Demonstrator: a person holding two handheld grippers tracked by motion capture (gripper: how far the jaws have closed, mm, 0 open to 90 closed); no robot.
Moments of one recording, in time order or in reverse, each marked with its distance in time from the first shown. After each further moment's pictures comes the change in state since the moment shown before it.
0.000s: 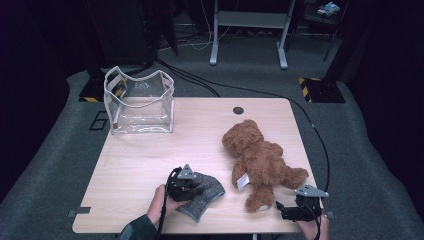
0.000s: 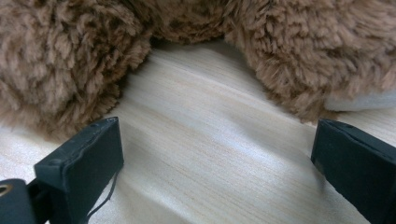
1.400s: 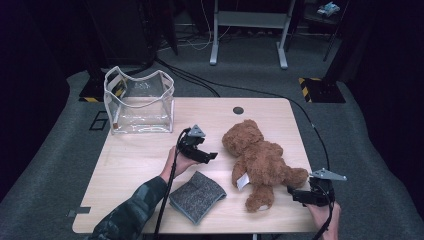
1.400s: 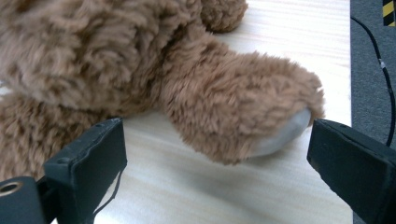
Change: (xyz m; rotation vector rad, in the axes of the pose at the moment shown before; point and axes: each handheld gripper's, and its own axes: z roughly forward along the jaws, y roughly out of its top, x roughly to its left) left arm 0.079 0.106 0.020 -0.165 0.051 -0.004; right arm -0.034 0.043 -0.025 -0.021 -0.056 0.153
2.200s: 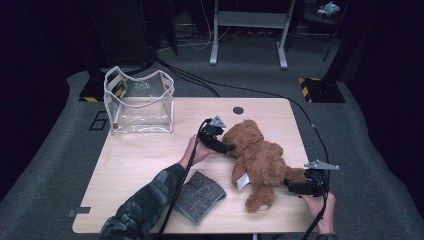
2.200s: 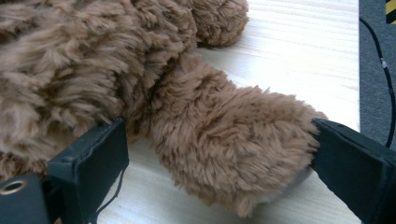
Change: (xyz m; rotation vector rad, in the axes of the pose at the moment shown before) left arm -0.004 0.044 0.057 0.001 -0.069 0.100; right arm -0.001 0.020 0.021 0.033 0.001 -0.010
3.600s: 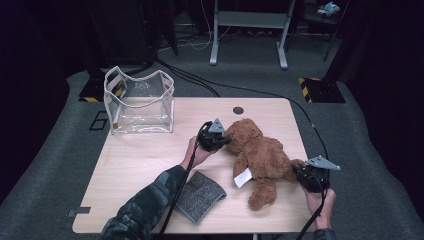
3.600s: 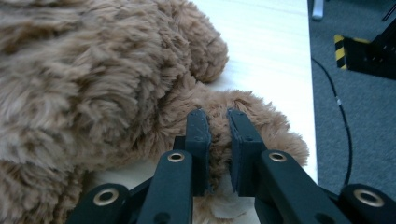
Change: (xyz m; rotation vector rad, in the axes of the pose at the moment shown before) left arm -0.009 -0.010 -0.012 -0.078 0.052 0.100; right arm 0.007 0.013 -0.008 -0.153 -0.108 -0.064
